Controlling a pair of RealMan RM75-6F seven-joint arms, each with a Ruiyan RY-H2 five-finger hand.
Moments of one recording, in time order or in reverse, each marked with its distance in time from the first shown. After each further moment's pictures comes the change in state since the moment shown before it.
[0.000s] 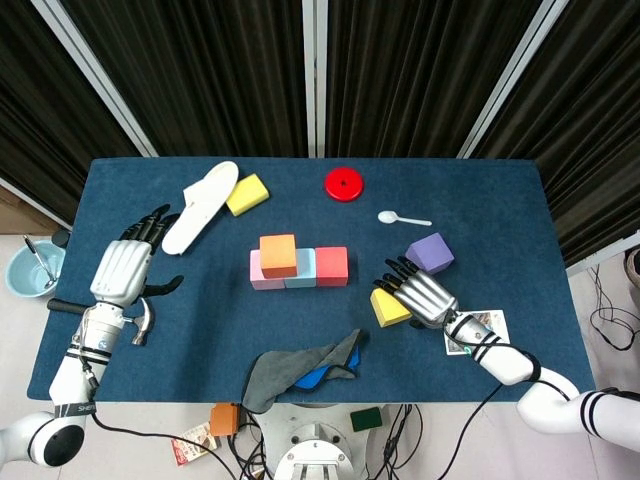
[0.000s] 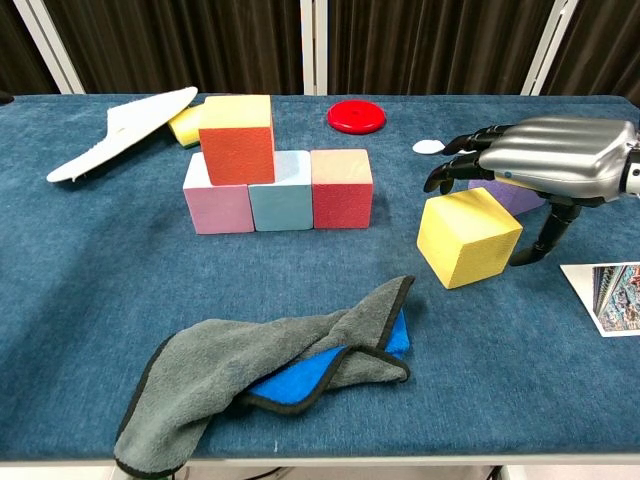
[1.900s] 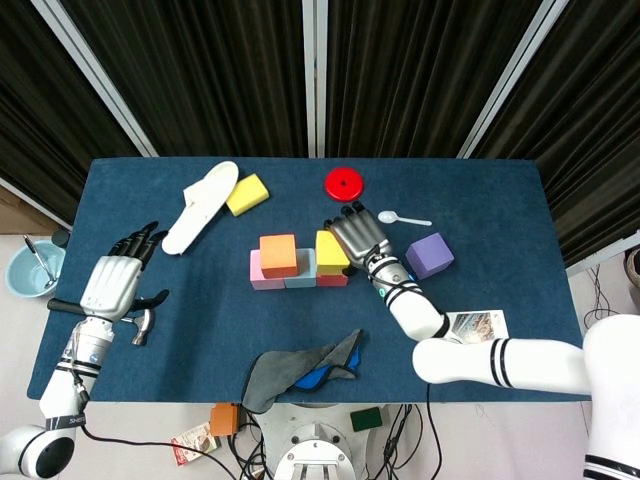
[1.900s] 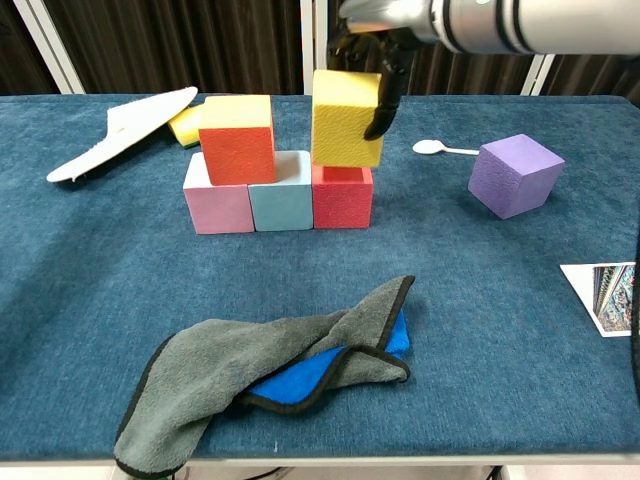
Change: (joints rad) left arm 0.076 -0.031 0.045 0.098 0.082 0.002 0.007; right arm 0.517 -0.067 0.212 -0.227 1.182 0.045 -0.592
